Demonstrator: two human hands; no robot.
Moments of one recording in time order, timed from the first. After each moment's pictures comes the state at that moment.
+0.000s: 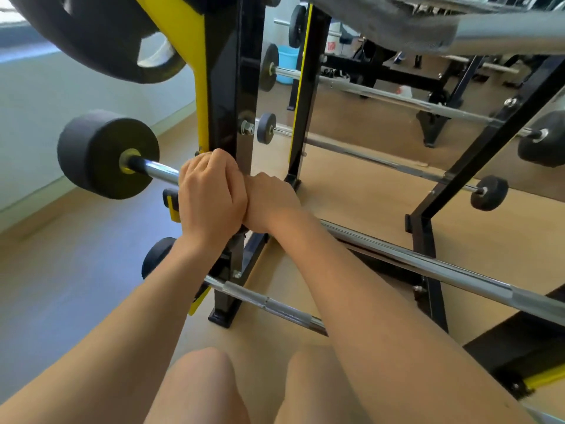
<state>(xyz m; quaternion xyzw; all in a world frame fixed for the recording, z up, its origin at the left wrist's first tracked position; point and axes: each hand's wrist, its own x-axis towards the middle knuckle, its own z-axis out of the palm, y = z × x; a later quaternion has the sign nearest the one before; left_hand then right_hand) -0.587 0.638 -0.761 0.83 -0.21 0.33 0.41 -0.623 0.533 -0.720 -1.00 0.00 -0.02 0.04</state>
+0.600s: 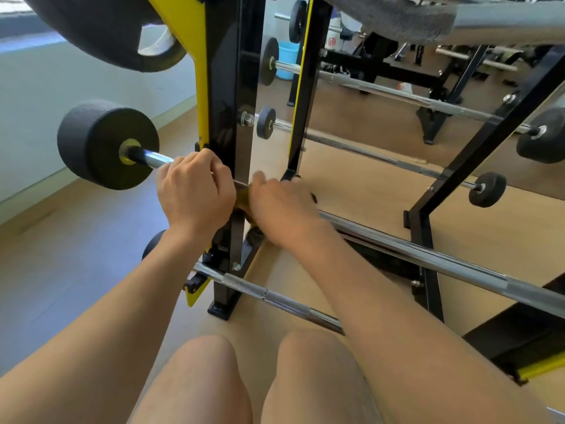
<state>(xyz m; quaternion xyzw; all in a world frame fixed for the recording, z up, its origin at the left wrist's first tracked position) -0.592 0.653 -0.760 0.87 -0.14 0.32 0.34 -0.661 0.525 -0.728 -0.99 0.00 -0.09 -0.08</state>
